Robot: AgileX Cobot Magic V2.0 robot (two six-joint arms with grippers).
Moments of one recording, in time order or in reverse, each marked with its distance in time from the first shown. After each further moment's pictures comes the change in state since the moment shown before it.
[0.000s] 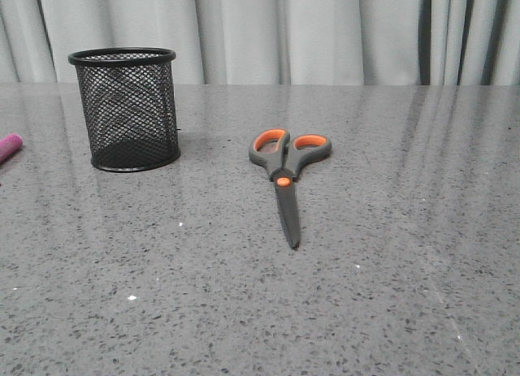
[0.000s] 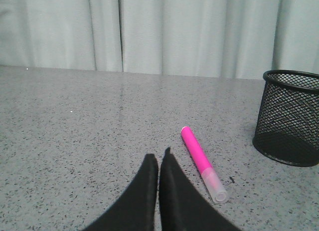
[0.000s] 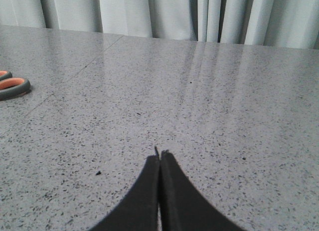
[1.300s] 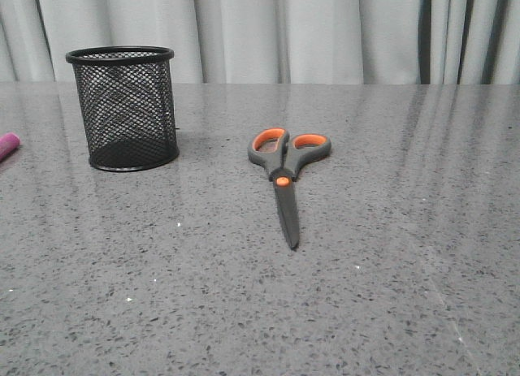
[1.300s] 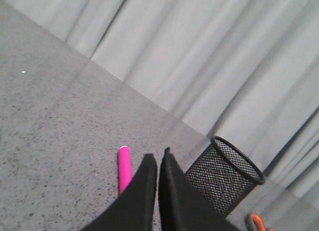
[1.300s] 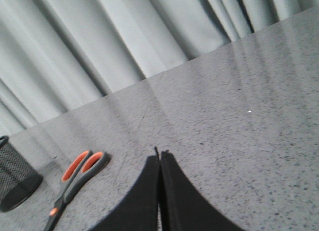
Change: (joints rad) left arm 0.000 0.008 -0.093 -0.527 0.053 -0.004; right arm 0.000 0.022 -0.081 0.515 -0.003 0.000
